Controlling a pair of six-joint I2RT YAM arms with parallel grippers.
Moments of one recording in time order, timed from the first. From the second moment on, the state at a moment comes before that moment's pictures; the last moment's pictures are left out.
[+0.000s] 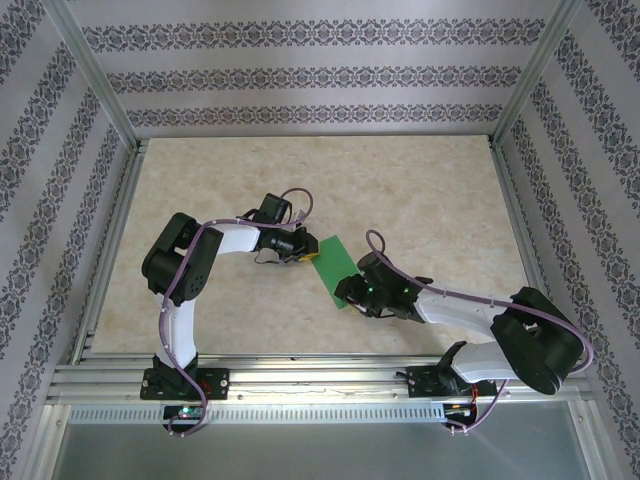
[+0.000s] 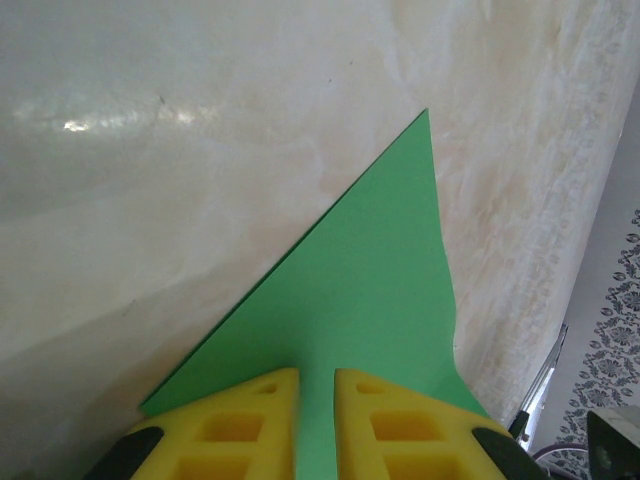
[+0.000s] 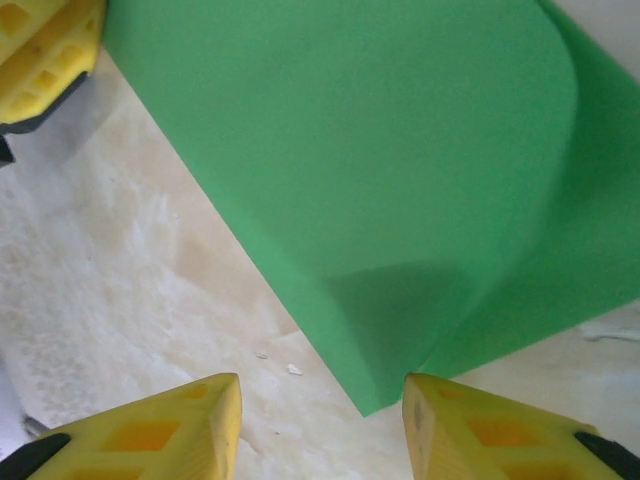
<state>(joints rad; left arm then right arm) -0.43 2.01 1.10 -0.07 0.68 -0.75 0.74 1.32 0.50 -0.13 -0.21 1.21</state>
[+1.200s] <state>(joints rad) -0.43 2.02 1.13 -0.12 0.68 -0.74 0.45 1.33 0.59 -0.35 -0.27 0.99</state>
